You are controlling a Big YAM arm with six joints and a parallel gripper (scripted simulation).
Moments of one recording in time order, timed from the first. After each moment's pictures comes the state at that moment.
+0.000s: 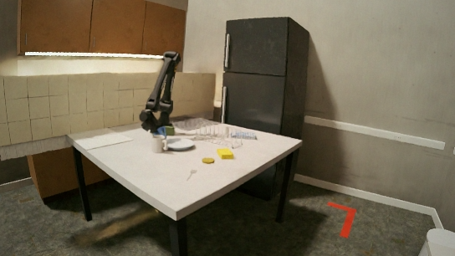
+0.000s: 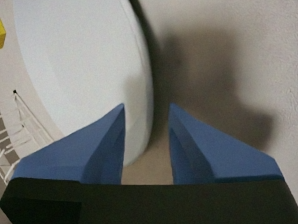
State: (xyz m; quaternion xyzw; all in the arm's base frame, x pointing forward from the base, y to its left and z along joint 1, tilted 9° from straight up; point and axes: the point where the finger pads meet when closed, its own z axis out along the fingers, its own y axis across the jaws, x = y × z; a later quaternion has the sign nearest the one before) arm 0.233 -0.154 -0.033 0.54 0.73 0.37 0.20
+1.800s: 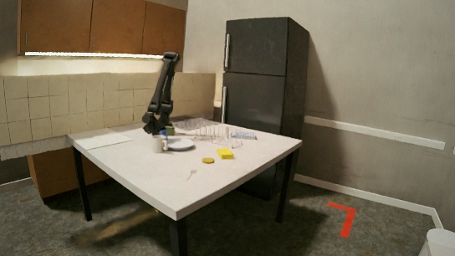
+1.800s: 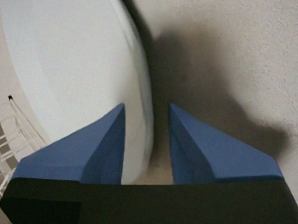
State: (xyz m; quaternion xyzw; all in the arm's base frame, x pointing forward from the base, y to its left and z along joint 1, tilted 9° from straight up) arm 0.248 -0.146 -0.047 0.54 0.73 0.37 0.20
